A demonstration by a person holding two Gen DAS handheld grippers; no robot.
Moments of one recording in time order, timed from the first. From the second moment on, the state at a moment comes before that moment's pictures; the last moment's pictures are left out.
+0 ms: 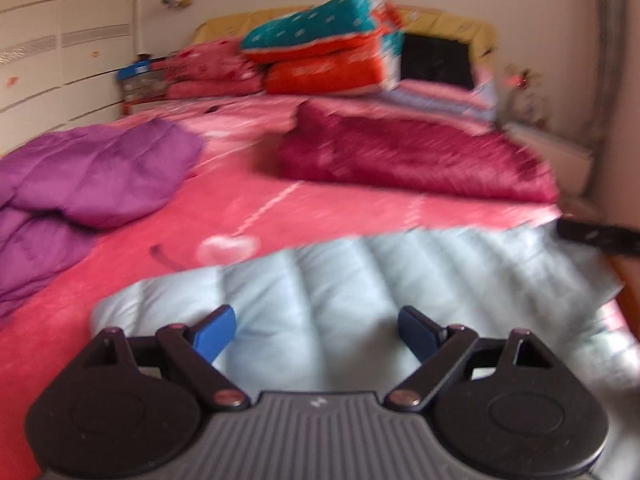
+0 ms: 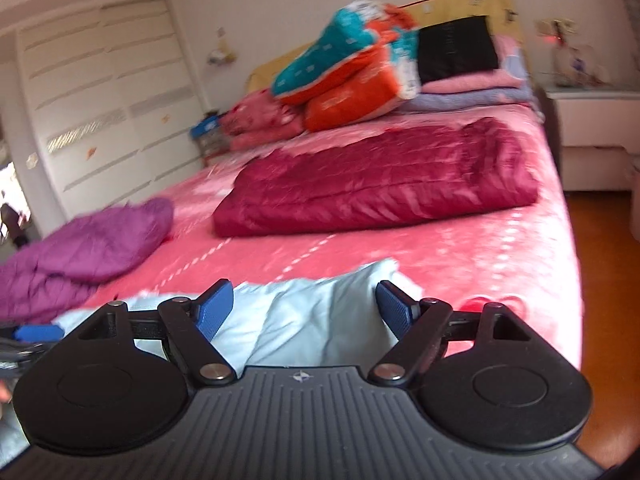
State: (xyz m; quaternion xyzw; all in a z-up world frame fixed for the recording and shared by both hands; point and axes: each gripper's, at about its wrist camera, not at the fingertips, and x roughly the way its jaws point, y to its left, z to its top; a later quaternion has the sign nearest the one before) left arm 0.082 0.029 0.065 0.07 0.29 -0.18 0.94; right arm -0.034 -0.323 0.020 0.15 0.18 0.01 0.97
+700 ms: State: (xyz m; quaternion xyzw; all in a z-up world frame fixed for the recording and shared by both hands) left arm 0.075 0.049 0.077 0.04 0.24 -0.20 0.95; right arm -0.003 -0.273 0.041 0.10 0.15 0.05 0.98
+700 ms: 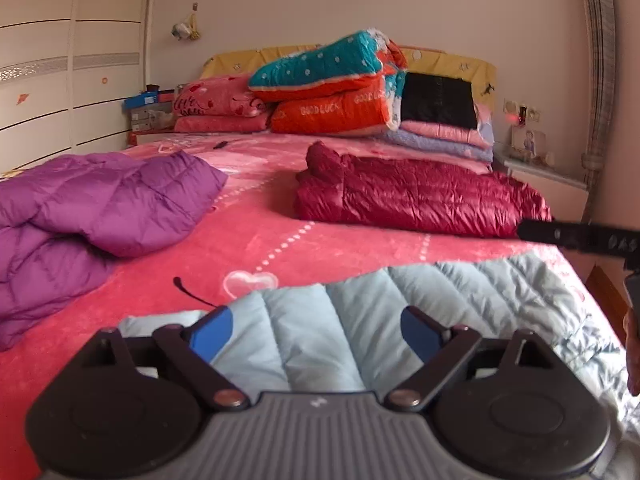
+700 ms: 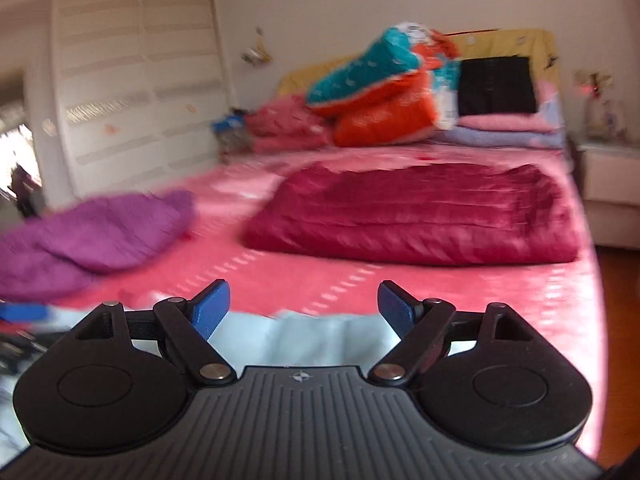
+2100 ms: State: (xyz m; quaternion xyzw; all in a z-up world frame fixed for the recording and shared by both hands) left arm 0.008 0.064 0.081 0.08 0.25 -0.17 0.95; right arm -0.024 -0.300 0.005 0.13 0.25 -0.01 0.96
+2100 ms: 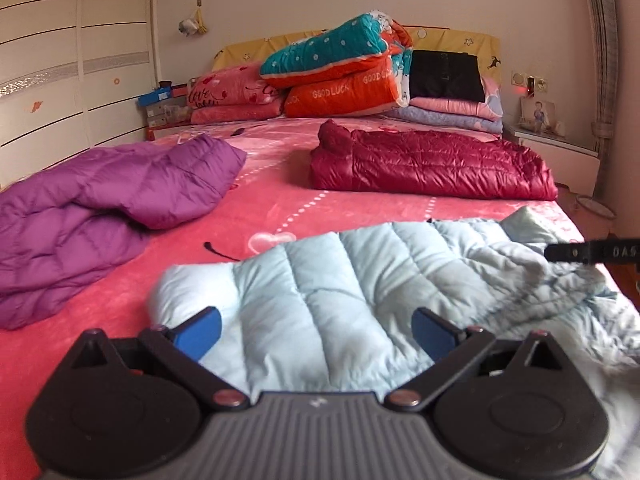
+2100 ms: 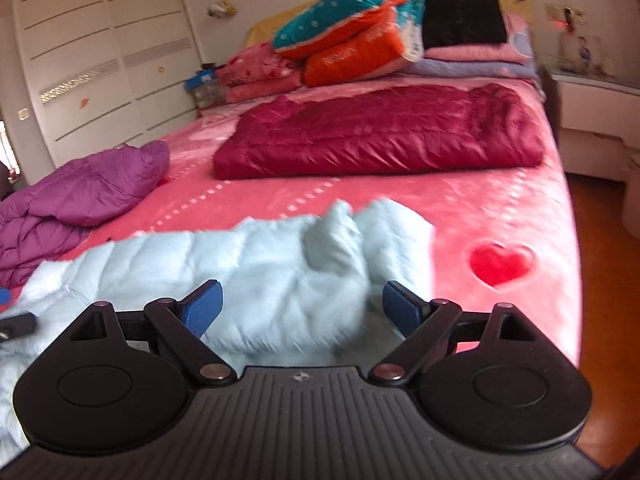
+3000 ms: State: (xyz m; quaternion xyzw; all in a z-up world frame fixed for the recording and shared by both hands) left arm -0.138 0.133 0.085 0.02 0.29 -0.12 0.95; right arm -0.169 -0.329 0.004 0.16 0.32 -0.05 0.93
